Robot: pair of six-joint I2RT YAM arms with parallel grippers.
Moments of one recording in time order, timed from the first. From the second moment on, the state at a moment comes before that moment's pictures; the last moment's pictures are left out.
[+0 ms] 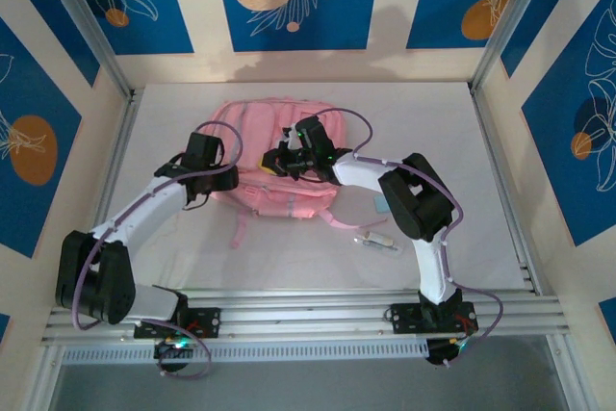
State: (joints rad) left arm -0.30 1.37 0.93 -0.51 -0.07 -0.32; right arm 0.65 2.06 1.35 0.17 -0.62 1.11
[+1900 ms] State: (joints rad) left arm -0.31 1.39 0.90 -0.19 0.03 -0.38; right arm 0.62 2.14 1.80 -0.43 -0.51 0.98
